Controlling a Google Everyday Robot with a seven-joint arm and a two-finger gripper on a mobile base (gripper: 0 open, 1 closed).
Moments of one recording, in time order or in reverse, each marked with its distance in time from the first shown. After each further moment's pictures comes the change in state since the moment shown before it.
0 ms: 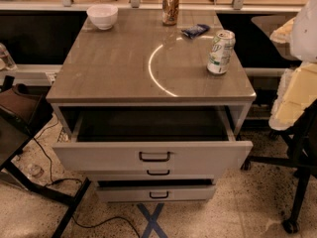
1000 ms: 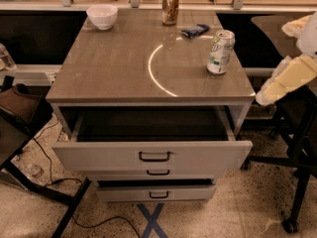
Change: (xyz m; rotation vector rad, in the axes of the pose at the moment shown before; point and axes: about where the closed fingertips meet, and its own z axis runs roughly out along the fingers) arm 0.013 -0.064 0.028 0.134 -0.278 0.197
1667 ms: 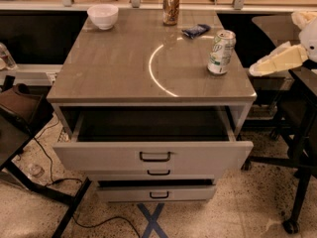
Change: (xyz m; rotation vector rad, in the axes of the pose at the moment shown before) arm 0.008 -0.091 0.032 0.180 -0.362 0.141
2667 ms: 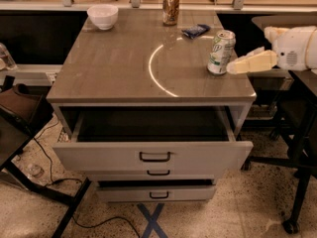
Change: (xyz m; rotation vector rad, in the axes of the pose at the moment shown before) arm 0.001 0.009 0.063 -0.095 -0.168 0.187
